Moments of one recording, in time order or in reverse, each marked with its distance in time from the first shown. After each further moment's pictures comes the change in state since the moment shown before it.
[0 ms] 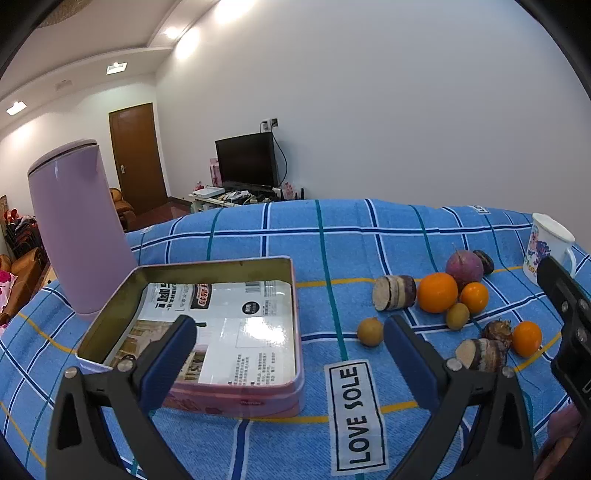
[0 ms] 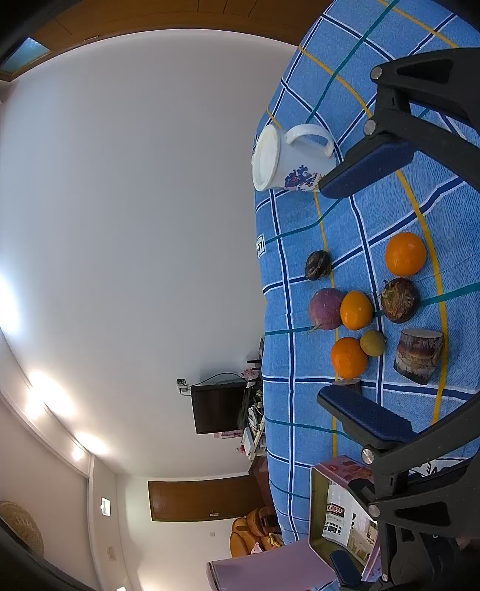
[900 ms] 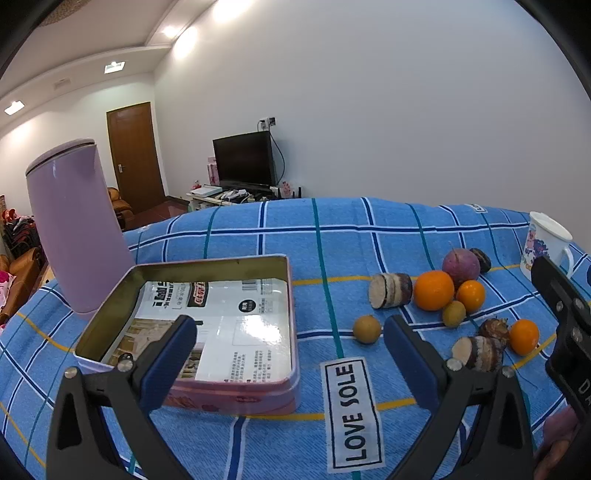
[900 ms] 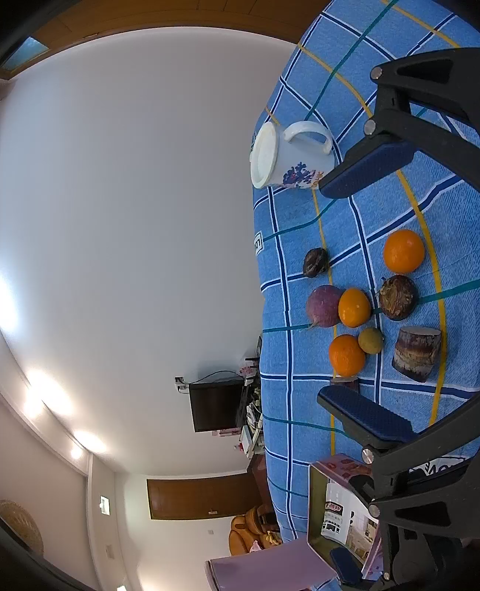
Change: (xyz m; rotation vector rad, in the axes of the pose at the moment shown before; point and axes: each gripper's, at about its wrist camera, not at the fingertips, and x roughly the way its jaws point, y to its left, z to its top) left arm 0.001 -0.001 -0.003 0.002 0.003 -0.010; right arm 0.002 0.001 -0.001 0.002 0.008 0.009
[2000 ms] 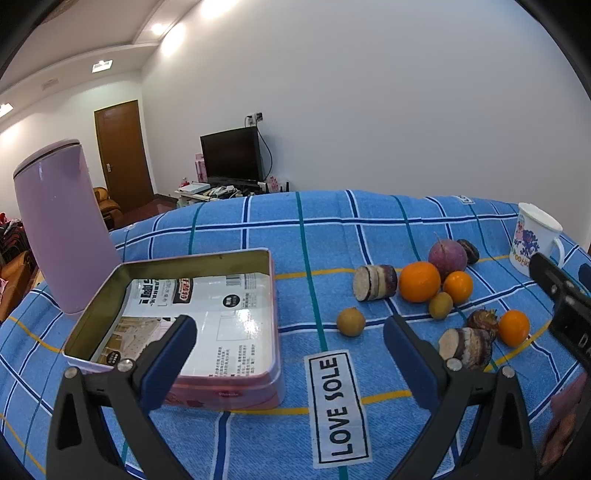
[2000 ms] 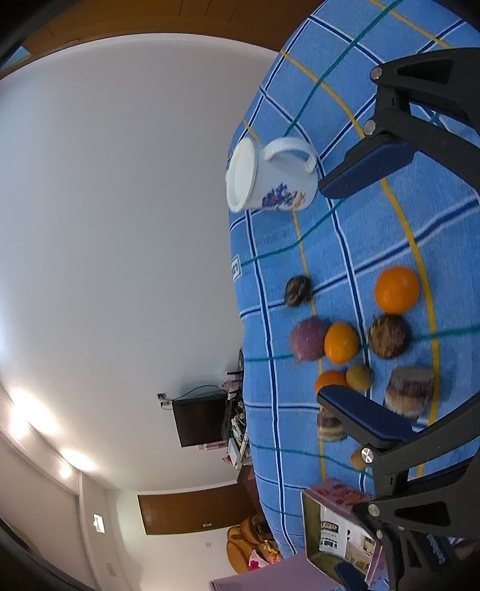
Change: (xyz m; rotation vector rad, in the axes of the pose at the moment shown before) left arm -0.001 -0.006 -0.002 0.021 0.028 -0.050; right arm 0.019 -0.036 0.000 0.043 0.100 -0.038
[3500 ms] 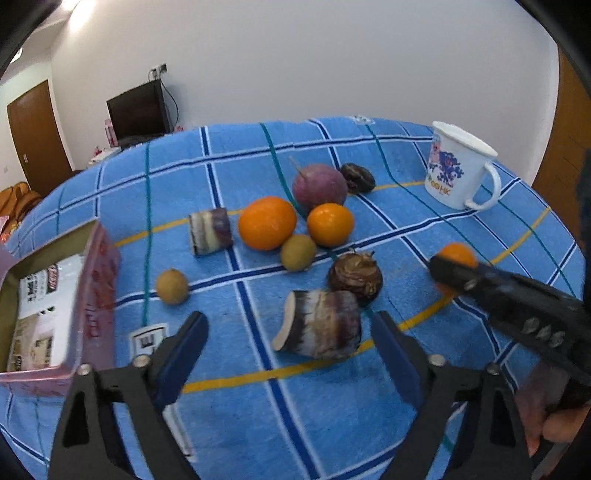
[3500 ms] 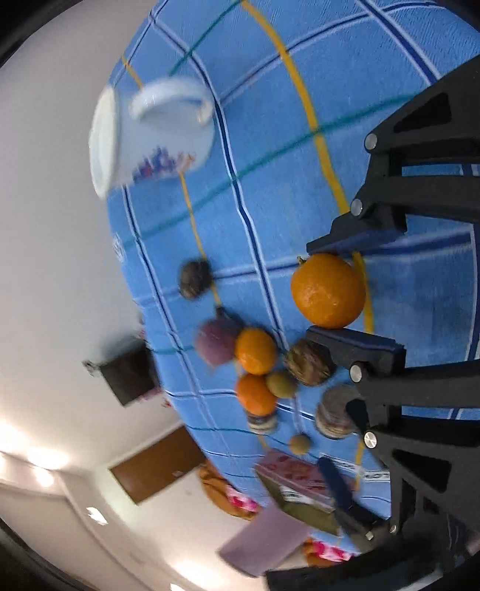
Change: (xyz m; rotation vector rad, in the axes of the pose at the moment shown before) left arm 0.033 -0.105 -0.008 0.150 0.280 -0.287; right arm 0.060 -0.065 -0.020 0.148 0.402 0.326
